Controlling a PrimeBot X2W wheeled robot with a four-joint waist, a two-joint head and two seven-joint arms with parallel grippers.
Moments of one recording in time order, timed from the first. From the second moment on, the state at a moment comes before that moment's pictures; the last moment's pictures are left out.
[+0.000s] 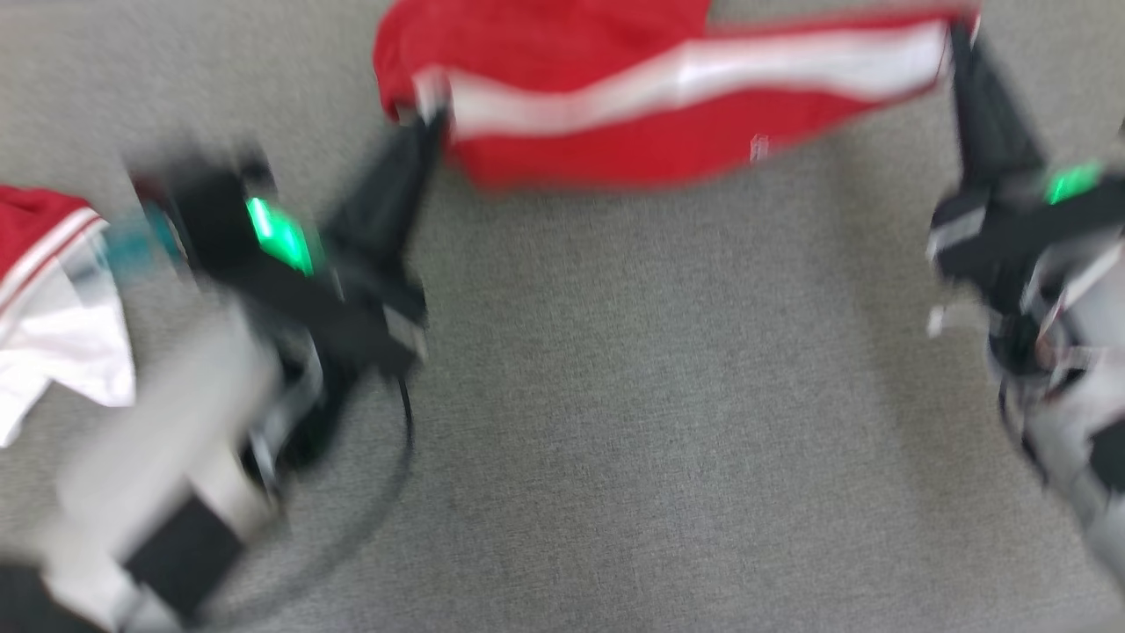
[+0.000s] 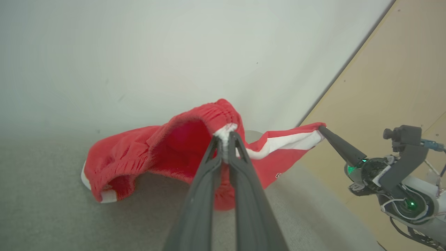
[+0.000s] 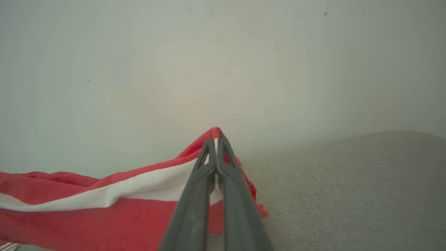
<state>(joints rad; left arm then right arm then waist) -0.96 0.49 -0.84 0.24 -1.17 -0.11 -0.26 -0.83 -0.55 0.46 0.42 0.95 0.13 -0.26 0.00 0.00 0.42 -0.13</state>
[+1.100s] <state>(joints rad) -0.06 0.42 -0.58 0.19 -0.58 -0.13 -0.26 0.22 -0.40 0.22 0.19 0.84 0.13 -0.23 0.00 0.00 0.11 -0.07</state>
